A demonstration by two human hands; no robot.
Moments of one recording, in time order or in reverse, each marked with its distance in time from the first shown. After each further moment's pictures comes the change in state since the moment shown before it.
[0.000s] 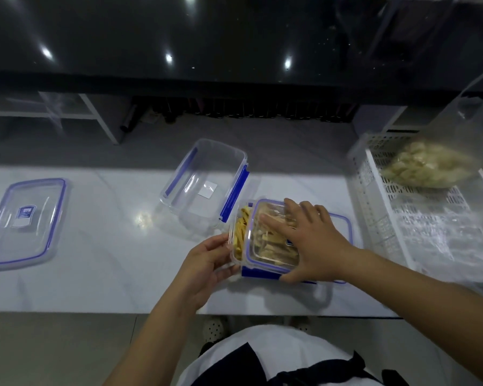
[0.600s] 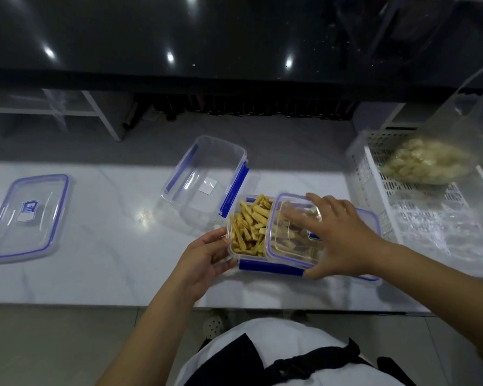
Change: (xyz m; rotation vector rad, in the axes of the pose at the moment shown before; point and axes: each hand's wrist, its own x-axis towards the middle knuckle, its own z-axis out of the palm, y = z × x) left_hand -0.001 0.001 -0.002 -0.095 0.006 -0.032; right_hand -0.034 0.026 -0.017 -0.023 0.018 0.045
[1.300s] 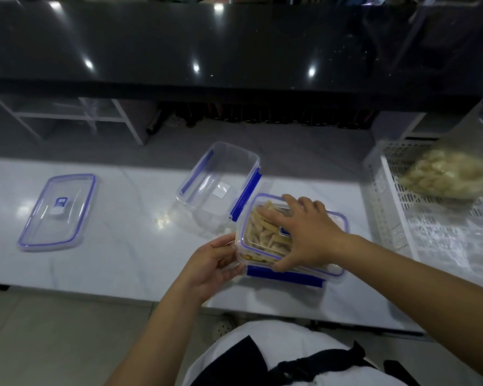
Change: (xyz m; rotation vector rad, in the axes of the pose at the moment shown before) left_hand -0.010 -0.001 0.005 -0.034 -0.018 -0.026; right_hand 0.059 -0.031 0.004 0.049 -0.009 -0.096
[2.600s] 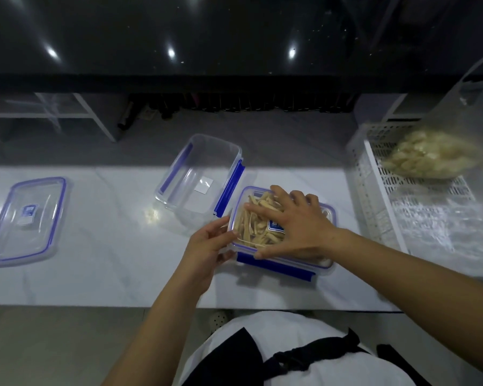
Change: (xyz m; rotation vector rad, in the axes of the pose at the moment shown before) left_hand 0.020 0.002 0.021 0.298 0.060 0.198; right_hand 0.000 0.013 0.022 0.083 0.135 0.044
